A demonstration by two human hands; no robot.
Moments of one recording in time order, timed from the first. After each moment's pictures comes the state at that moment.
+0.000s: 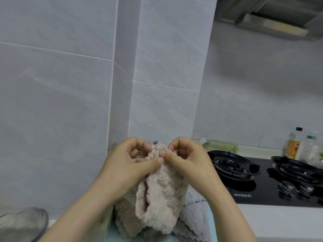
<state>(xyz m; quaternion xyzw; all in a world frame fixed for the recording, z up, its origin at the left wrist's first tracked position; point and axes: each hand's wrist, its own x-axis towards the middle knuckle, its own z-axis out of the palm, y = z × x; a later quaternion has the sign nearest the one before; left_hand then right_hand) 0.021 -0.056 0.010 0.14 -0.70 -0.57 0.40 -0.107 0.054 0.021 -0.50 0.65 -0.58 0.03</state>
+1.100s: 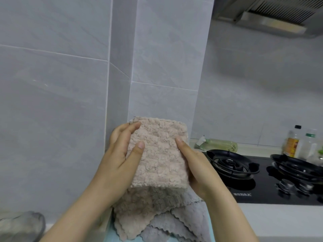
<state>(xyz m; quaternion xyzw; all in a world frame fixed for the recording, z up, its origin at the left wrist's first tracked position) 0.018 -0.071 0.002 0.09 -0.80 -0.33 0.50 -0.132 0.045 0.010 -0.37 0.56 -0.70 0.26</state>
